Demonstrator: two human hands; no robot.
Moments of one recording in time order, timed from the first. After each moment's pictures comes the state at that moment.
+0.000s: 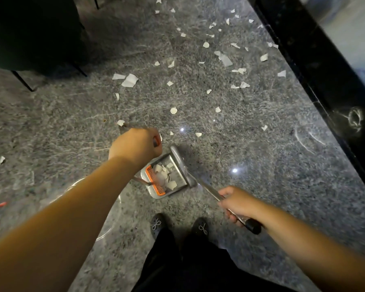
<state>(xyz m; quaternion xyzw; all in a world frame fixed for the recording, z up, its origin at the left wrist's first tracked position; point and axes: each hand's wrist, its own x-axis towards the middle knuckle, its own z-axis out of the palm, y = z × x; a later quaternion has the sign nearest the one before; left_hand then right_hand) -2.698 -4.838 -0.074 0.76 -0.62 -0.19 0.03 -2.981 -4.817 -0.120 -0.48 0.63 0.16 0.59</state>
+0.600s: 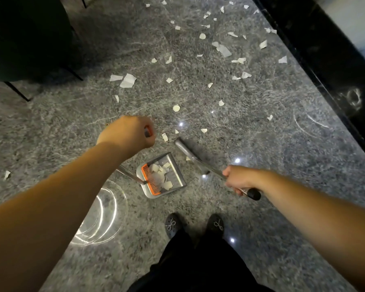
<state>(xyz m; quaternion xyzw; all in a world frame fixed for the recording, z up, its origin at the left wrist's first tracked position) -2.611 -4.877 -0.069 0.73 -0.65 -0.21 0.00 -2.923 -4.879 -0.154 -0.56 0.59 0.31 0.50</state>
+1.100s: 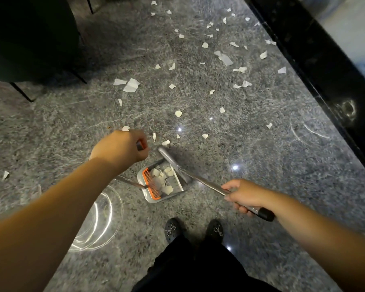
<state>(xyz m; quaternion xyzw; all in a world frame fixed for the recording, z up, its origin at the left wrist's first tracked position) -2.577 -4.840 -0.074 0.73 -0.65 -0.20 0.03 -2.918 -4.838 -0.121 -0.46 0.62 0.17 0.61</state>
